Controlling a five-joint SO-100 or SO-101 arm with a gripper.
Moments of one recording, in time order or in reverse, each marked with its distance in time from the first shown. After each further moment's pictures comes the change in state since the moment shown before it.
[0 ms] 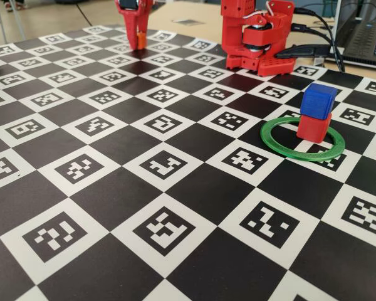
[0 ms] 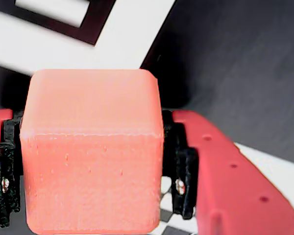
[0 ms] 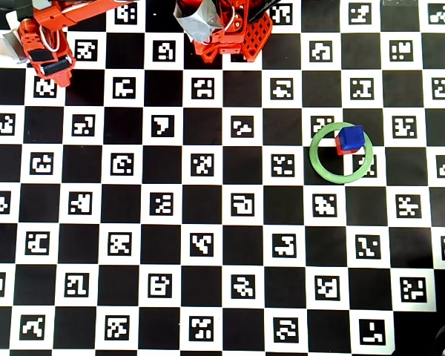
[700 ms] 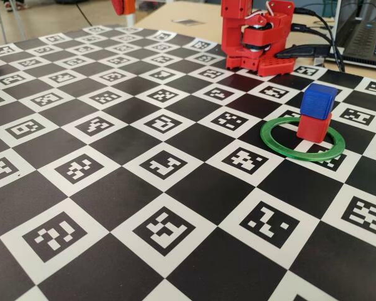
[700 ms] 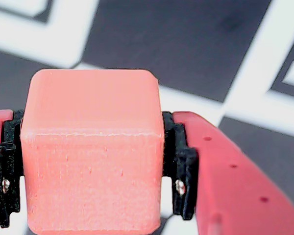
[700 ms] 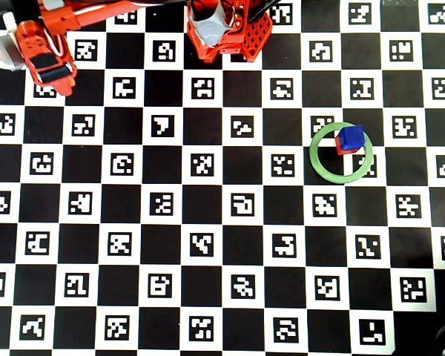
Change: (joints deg) arm -16.0 12.6 -15.4 25.8 19.9
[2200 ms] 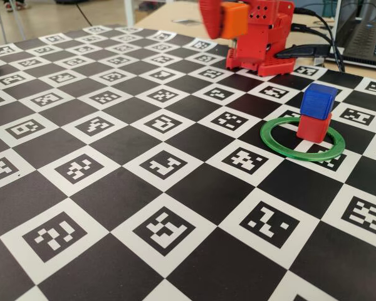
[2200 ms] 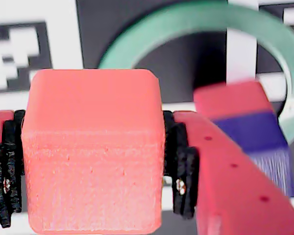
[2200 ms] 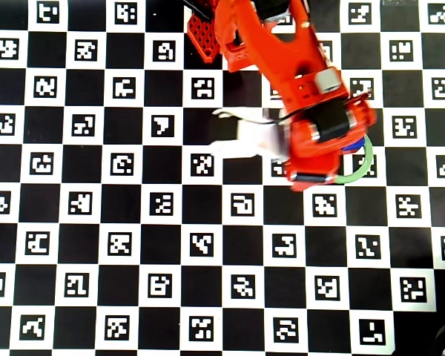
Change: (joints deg) arm -94.0 4.4 -3.3 8.3 117.4
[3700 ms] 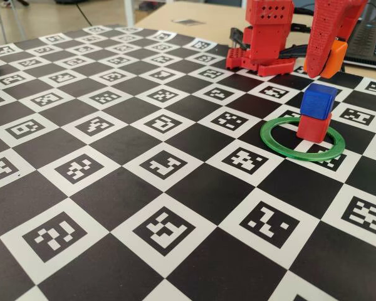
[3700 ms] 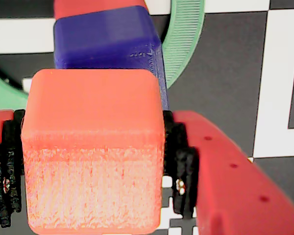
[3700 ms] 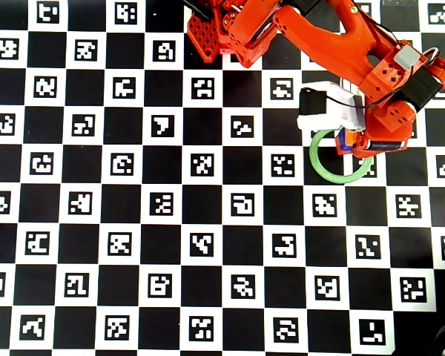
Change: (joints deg) arm -16.6 -7.9 3.3 -5.2 13.1
